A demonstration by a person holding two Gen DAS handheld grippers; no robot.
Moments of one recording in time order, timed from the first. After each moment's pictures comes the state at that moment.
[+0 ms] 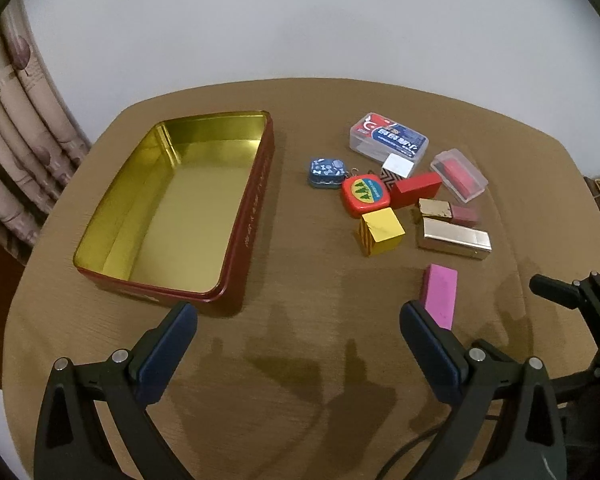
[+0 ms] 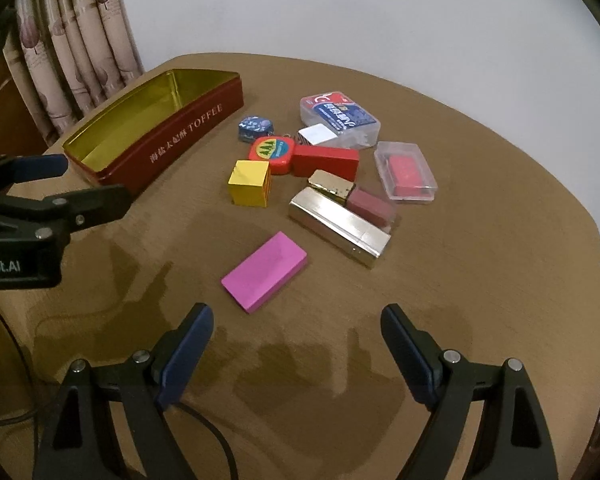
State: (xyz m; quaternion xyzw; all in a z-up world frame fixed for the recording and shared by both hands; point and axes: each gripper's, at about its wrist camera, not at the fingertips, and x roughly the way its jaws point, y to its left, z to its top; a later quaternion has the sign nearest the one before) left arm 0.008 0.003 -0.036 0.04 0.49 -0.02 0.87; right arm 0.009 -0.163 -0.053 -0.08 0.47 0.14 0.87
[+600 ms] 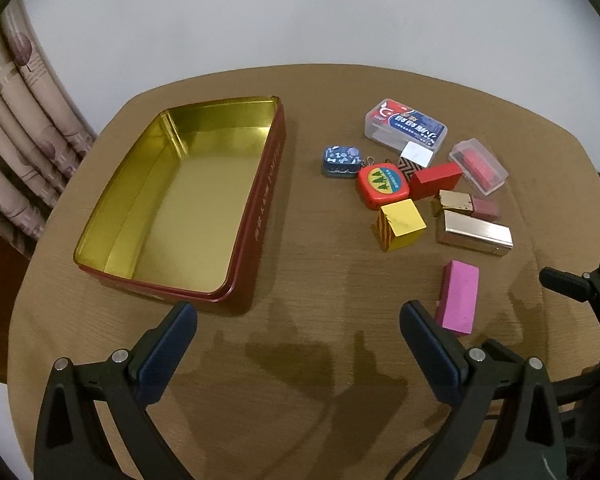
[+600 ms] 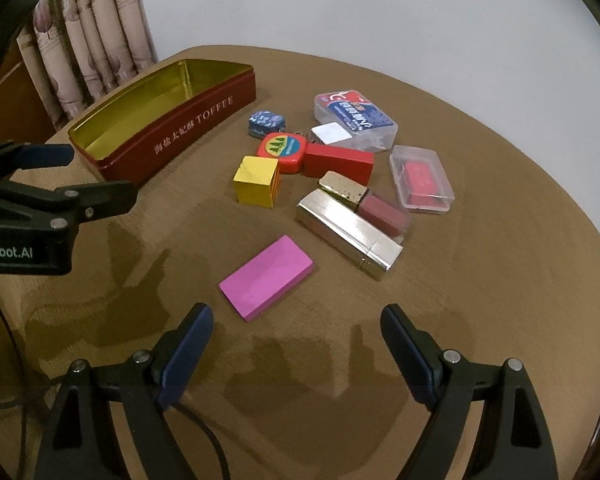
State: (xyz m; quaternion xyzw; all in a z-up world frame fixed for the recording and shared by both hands) left arm 0.021 0.007 -0.049 0.05 0.51 0.00 0.86; right arm 0.022 -0.161 -0.062 -0.10 0.47 0.17 0.86
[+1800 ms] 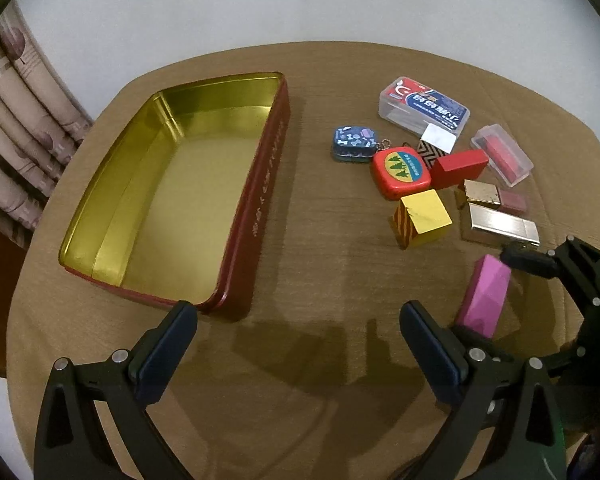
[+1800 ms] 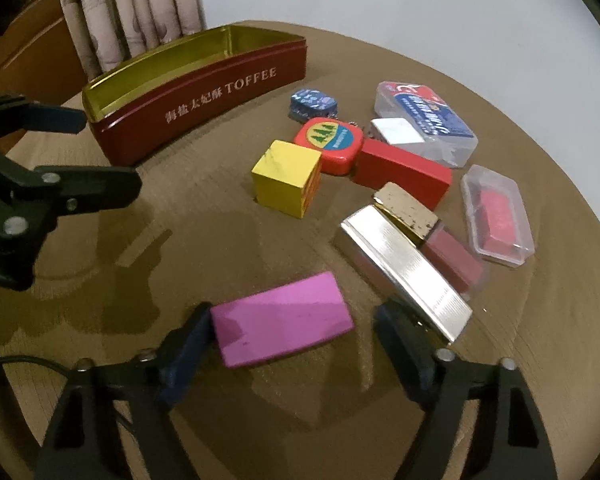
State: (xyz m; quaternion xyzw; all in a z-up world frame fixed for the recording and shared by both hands) left arm 0.041 0.005 -0.072 0.06 0.54 0.02 0.84; right arm 0.067 -0.132 -0.108 -0.15 0.47 0.25 0.84
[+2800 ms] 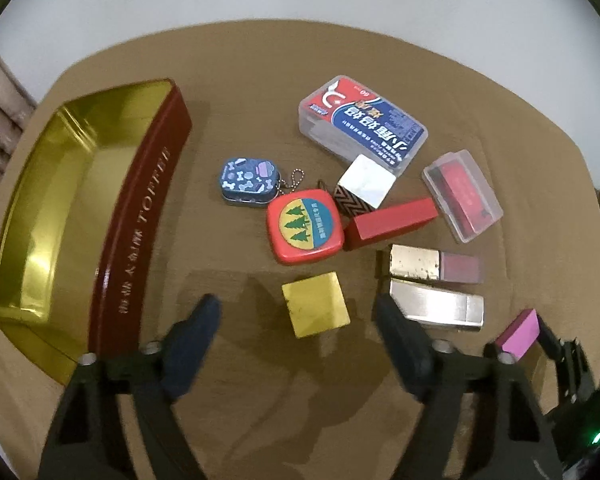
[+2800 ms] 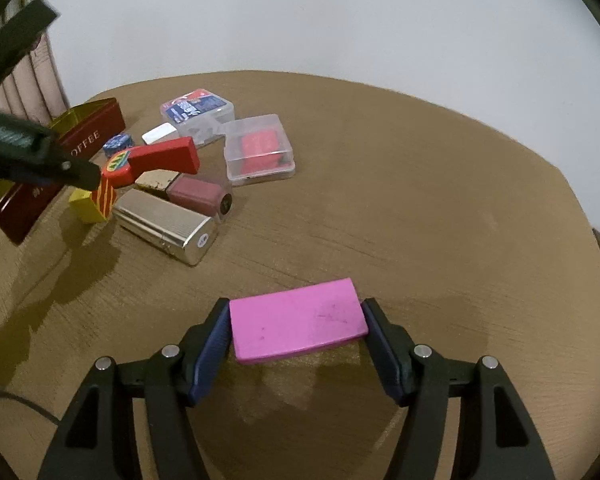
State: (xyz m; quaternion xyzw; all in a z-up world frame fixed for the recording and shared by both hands) left arm 0.114 -0.057 -0.081 0.00 0.60 -0.03 0.80; right arm 0.054 -0.247 -0.116 -0.03 0.43 0.04 0.90
